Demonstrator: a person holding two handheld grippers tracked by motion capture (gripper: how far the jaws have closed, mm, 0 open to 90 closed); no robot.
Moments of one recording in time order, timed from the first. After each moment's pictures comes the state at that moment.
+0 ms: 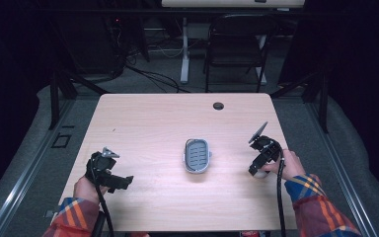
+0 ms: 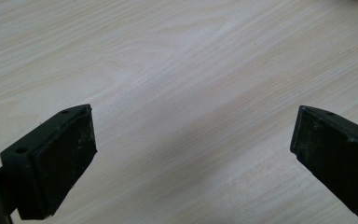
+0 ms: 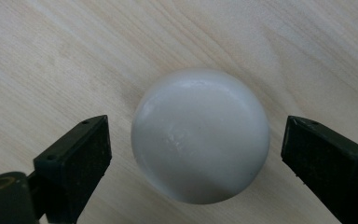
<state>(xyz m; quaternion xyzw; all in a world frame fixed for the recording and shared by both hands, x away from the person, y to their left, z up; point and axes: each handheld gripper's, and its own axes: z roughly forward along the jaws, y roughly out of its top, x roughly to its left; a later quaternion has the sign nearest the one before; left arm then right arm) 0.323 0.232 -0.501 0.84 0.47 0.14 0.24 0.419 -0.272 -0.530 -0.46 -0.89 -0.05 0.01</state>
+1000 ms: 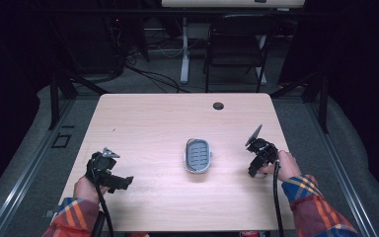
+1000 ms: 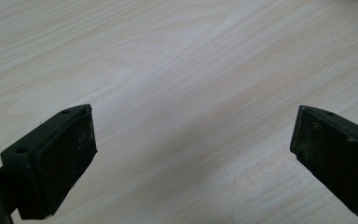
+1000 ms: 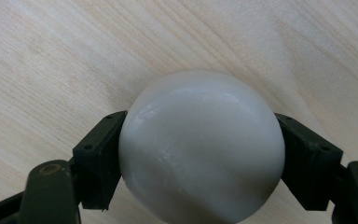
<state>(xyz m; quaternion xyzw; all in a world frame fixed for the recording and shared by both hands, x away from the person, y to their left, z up) 0.324 0.232 -0.502 0.84 0.47 0.13 0.24 0.423 -0.264 -0.543 -0.45 -0.89 -0.01 0.01</state>
